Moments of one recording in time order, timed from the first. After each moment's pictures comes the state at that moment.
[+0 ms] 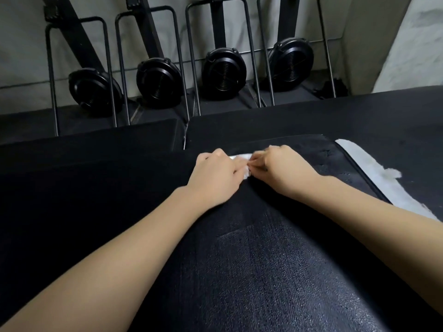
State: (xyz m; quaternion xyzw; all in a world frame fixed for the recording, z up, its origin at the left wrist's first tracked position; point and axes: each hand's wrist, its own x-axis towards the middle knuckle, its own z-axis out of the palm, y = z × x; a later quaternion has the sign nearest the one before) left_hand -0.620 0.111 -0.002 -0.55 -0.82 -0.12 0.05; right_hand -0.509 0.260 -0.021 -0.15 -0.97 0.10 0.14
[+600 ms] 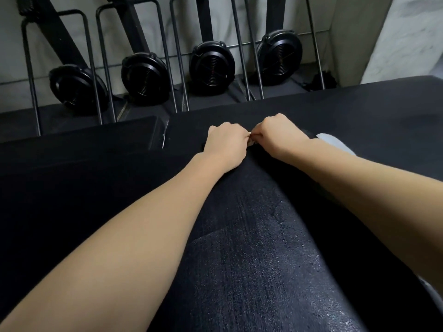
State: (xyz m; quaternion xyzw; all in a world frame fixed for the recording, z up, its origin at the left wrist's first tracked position) left_hand -0.611 0.211 0.009 -0.53 -0.84 -0.10 0.07; right_hand -0.521 0.335 0.000 -0.22 -0.97 0.06 0.11
